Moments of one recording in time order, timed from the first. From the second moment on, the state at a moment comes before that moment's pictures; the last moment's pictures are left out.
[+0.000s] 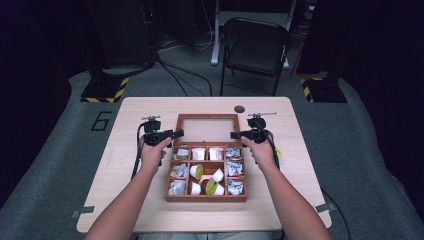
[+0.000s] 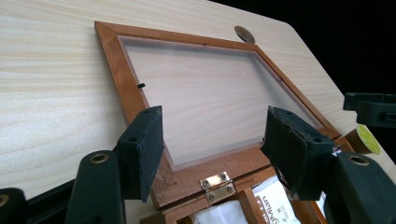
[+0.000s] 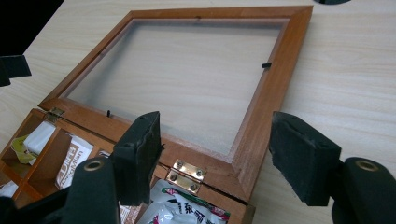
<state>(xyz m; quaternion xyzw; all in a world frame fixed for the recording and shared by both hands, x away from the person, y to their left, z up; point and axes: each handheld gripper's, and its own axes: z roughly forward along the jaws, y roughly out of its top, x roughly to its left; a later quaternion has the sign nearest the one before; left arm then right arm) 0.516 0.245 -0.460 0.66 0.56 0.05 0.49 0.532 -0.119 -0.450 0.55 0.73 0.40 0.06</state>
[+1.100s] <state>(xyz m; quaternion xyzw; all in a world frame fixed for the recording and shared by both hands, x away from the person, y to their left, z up) 0.520 0.240 -0.470 0.68 0.55 0.06 0.48 0.551 -0.115 -0.477 0.57 0.74 0.36 0.02</state>
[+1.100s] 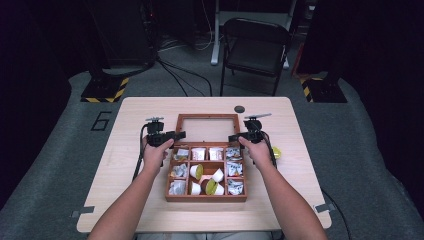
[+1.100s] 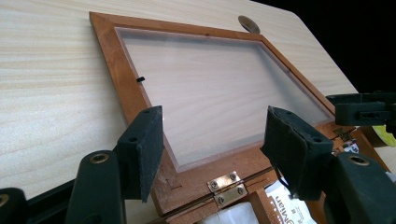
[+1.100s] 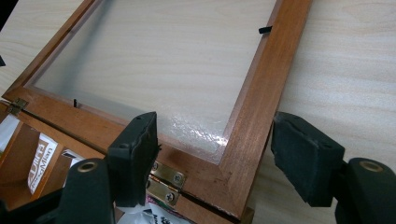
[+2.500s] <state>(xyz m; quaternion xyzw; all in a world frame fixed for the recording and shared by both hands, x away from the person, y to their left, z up) 0.529 0.249 -0.478 0.66 0.58 0.03 0.48 0.557 -0.115 -0.486 0.58 0.73 0.36 -0.01</state>
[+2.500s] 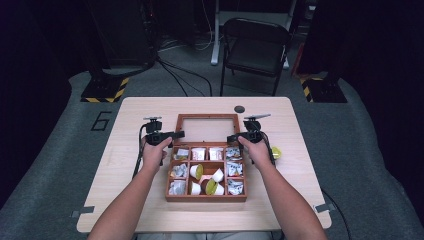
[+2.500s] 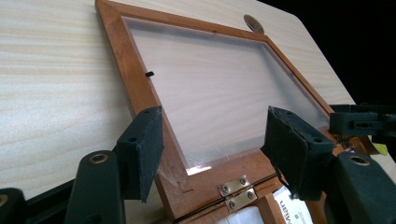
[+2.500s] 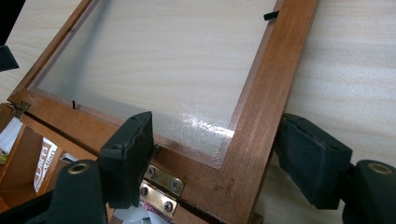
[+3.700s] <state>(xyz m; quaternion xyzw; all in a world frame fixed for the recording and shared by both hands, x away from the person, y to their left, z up) 0.536 0.243 -0.496 0.68 0.59 0.02 0.43 0.557 -0.114 -0.484 0.58 0.73 0.36 -0.01</state>
